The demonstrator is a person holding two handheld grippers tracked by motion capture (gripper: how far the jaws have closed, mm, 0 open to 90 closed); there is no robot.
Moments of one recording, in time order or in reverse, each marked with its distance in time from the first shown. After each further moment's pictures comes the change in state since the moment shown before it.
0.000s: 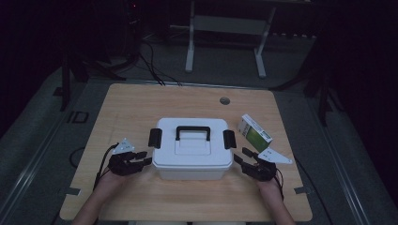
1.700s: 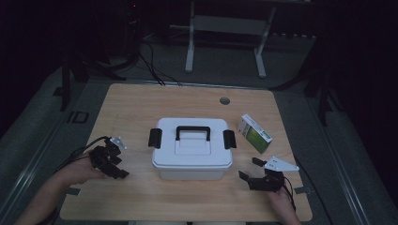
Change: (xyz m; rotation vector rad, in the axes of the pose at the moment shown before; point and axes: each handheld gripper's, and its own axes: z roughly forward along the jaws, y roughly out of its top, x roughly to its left) left arm 0.024 0.036 -0.048 0.632 -0.060 0.189; right arm -0.010 -0.024 -0.026 0.108 0.077 -0.031
